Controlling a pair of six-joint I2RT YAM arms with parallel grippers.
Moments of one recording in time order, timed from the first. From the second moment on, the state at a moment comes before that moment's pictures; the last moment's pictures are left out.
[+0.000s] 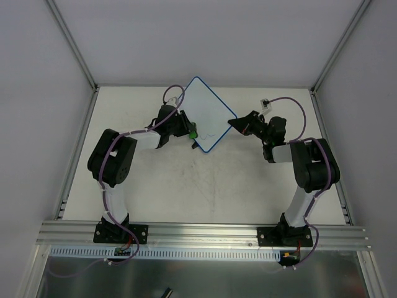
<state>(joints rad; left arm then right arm) -0.42 1.94 1.12 0.25 0.15 -0.66 0.18 1.84 0.76 1.06 -0.65 0.80</state>
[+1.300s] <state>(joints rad) -0.72 1.87 1.07 0.45 0.17 -0.39 0.18 1.86 0.76 1.08 -0.64 0.81</state>
